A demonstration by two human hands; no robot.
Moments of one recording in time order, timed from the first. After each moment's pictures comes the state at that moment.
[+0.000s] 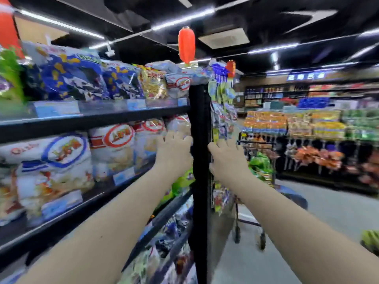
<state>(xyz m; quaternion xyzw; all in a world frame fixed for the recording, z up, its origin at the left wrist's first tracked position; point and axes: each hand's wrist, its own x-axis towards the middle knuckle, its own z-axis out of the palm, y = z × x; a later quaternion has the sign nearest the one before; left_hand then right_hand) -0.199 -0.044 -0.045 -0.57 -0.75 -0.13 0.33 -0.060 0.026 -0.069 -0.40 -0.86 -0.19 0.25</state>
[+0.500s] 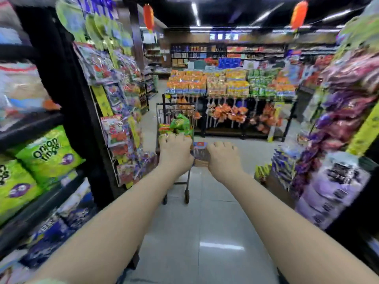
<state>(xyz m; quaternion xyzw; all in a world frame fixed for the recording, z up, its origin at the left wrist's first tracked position) 0.062 0.212 -0.184 -0.73 -0.65 -0.14 0.16 0.206 0.212 -0.200 -0.60 -0.77 -0.15 0.13</state>
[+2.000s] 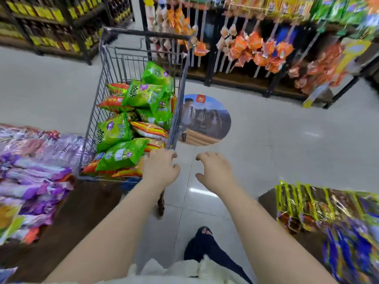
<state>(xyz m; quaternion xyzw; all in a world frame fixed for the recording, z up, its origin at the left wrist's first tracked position) 0.122 1.089 -0.445 -0.64 -0.76 -0.07 -0.13 0.297 1.105 -0.432 -0.56 -0.81 0.15 -0.01</state>
